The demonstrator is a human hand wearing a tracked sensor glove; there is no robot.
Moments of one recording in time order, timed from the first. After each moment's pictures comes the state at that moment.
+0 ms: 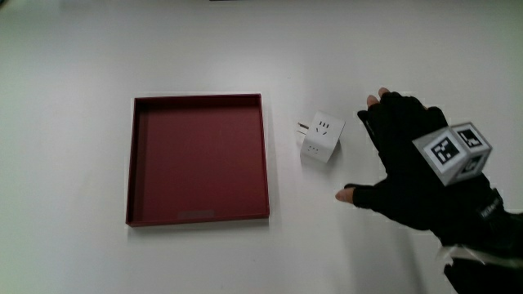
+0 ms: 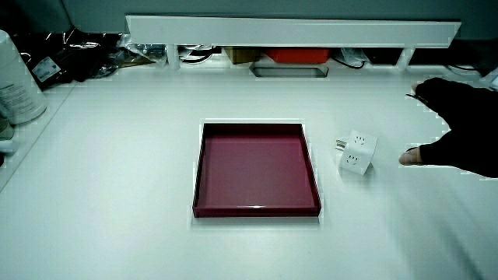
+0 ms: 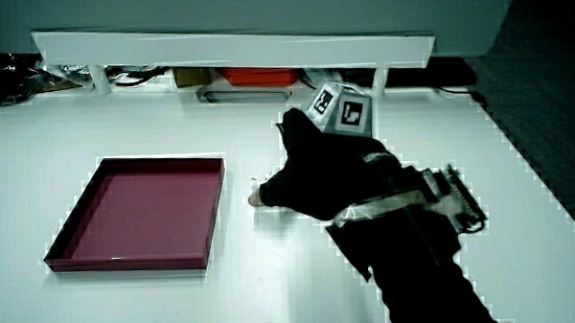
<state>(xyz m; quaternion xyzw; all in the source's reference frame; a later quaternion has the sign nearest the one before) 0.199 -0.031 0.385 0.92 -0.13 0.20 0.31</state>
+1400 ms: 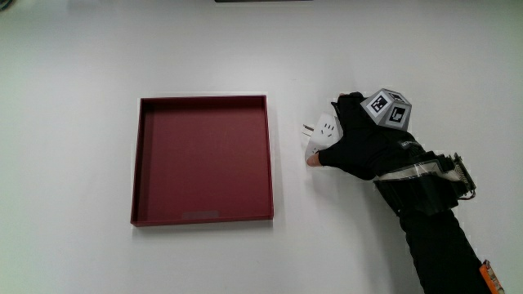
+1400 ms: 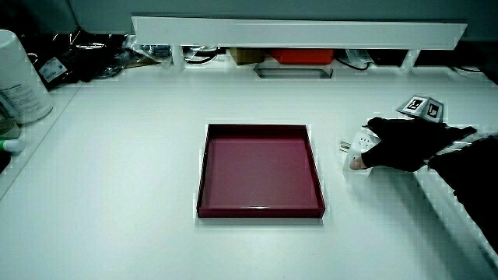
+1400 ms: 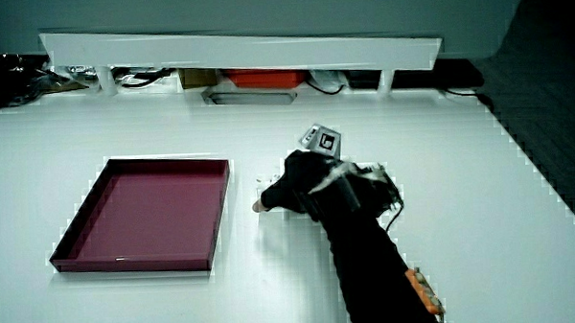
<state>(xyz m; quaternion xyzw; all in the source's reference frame) 0.179 -0.074 0.523 0.88 -0.03 0.22 0.43</state>
